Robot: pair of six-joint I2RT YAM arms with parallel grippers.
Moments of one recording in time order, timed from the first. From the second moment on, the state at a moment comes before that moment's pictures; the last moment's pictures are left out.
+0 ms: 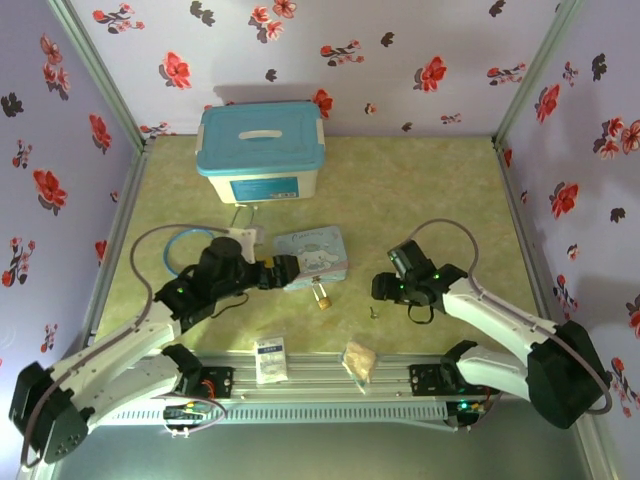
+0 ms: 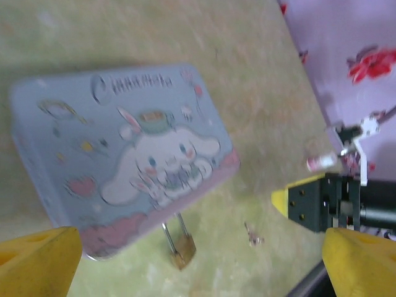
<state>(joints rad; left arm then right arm) -0.78 0.90 0.59 -0.22 0.13 -0.72 0.62 1.11 0.56 -0.59 -0.02 0.69</state>
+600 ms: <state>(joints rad) -1.05 1.13 0.67 -0.09 -0.03 -0.78 0.88 1.21 0.55 -0.58 0.11 0.85</state>
